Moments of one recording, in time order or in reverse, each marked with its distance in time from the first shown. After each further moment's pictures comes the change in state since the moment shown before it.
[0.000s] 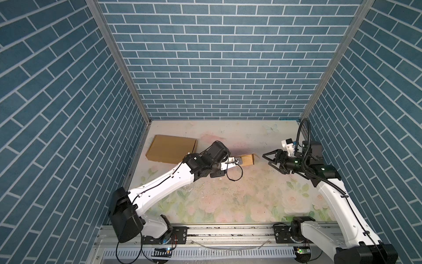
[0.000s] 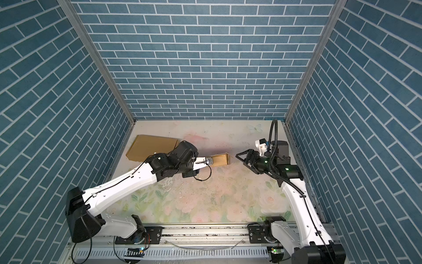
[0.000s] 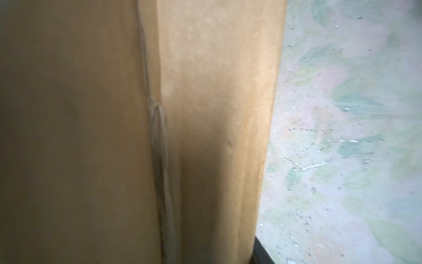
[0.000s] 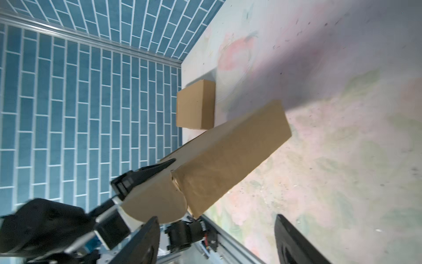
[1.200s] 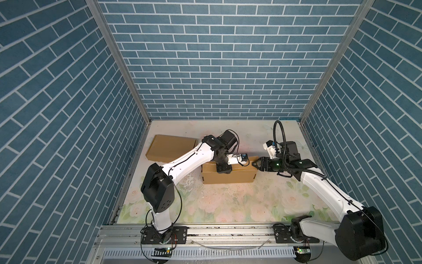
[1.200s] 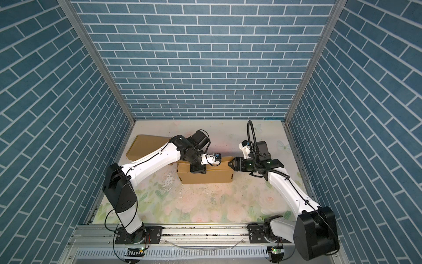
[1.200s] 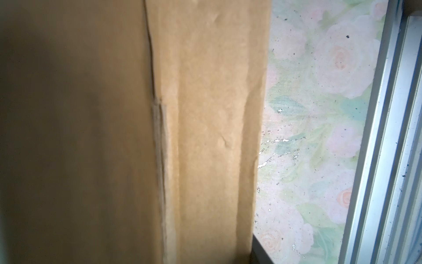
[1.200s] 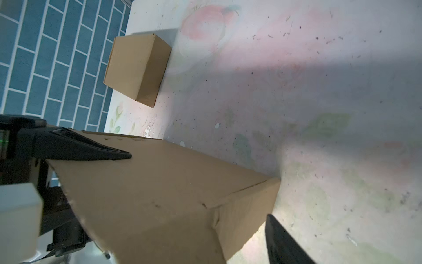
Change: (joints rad) left arm 0.100 0.365 0.317 -0.277 0.290 0.042; right arm 0.201 0.236 -0.068 0.177 0.252 -0.327
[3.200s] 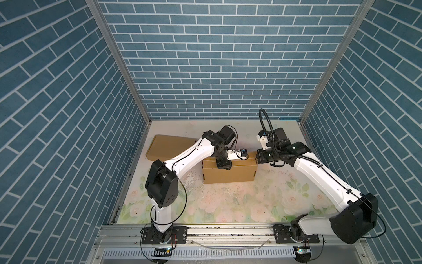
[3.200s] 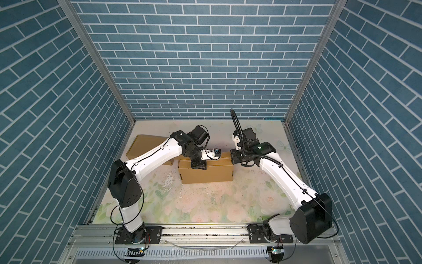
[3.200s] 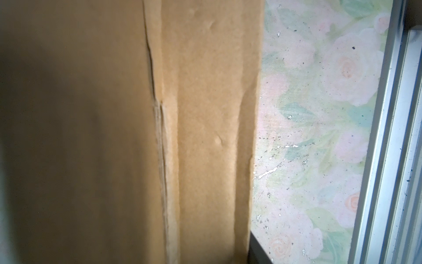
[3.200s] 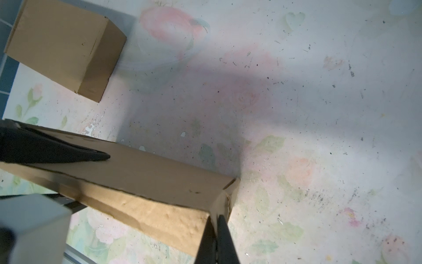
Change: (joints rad) left arm 0.040 0.066 0.080 -0.023 0.043 0.032; right arm 0.192 0.132 0.365 -0.330 0.408 -0.071
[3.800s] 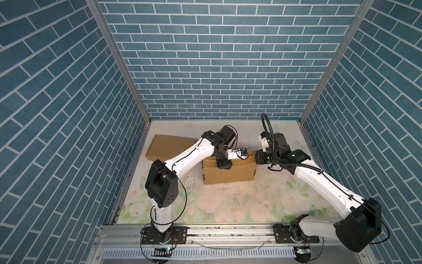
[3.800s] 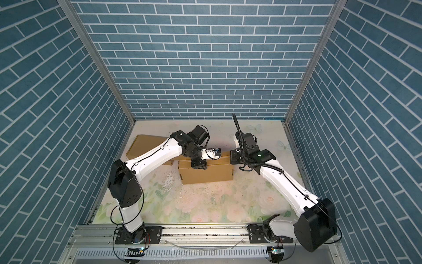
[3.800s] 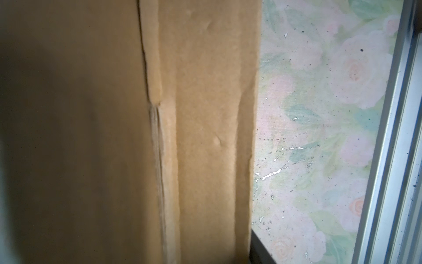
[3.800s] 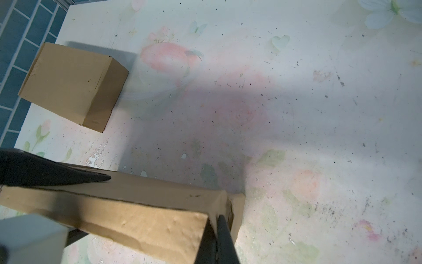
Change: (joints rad) left arm 0.000 -0.001 -0.002 0.019 -0.029 -0.018; right arm 0.028 -0.058 -0.126 0.180 0.070 0.092
